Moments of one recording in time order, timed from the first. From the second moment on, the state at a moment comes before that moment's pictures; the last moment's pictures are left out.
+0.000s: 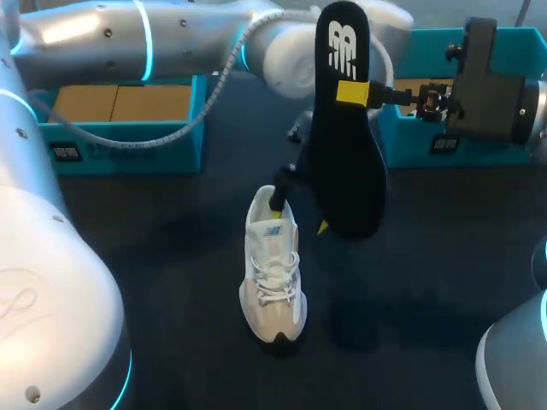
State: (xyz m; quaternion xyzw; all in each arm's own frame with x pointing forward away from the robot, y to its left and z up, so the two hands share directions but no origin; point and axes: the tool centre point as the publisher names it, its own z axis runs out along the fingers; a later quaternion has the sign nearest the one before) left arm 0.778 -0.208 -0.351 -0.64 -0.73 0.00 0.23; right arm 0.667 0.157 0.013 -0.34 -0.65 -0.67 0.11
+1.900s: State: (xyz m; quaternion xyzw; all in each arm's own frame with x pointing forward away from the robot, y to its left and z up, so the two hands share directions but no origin) left arm 0.820 -0.152 -0.200 -0.57 -0.79 0.15 -0.14; right arm 0.712 0.129 0.019 -0.41 -0.58 -0.69 0.16
